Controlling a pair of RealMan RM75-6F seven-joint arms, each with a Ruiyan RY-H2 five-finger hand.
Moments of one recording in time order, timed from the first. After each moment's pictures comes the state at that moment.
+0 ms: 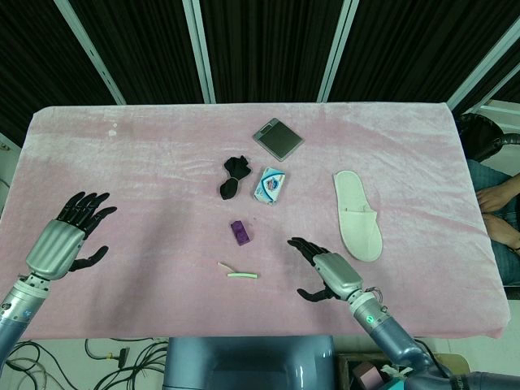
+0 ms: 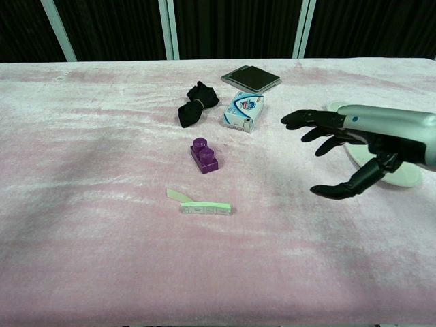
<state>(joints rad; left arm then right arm) -0.38 -1.18 0.00 -1.42 1.67 1.40 -0.12 0.57 -1.36 0.10 -1.90 -1.17 0.93 -0.03</state>
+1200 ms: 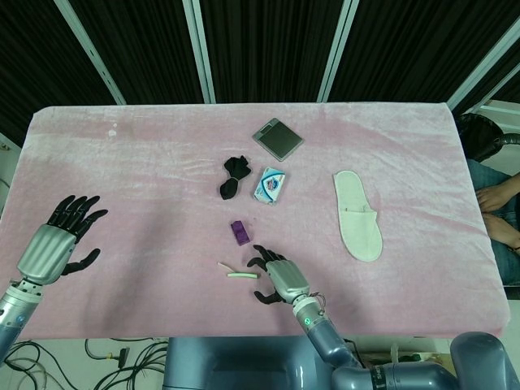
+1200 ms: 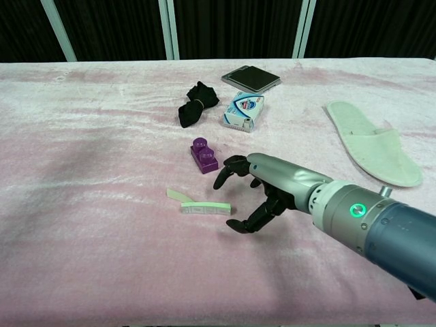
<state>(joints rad) -0.34 -1.20 0.00 -1.36 1.68 1.45 -0.12 0.67 -1.83 0.16 -1.67 -0.88 1.04 -0.40</state>
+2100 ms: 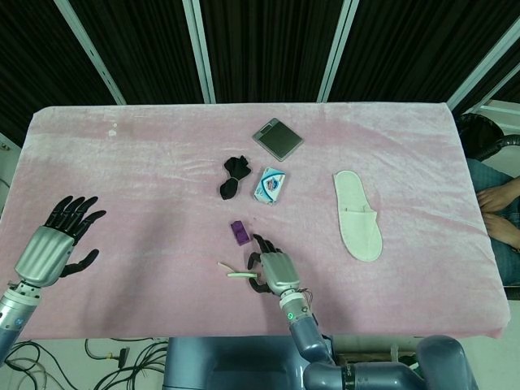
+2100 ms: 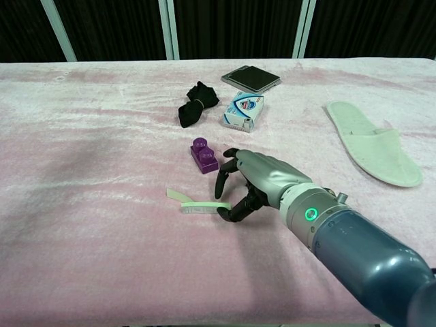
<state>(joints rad) -0.33 -1.21 0.00 -1.36 1.69 1.47 -0.12 0.69 -2.01 0.21 -1.49 -0.82 1.14 -0.51</state>
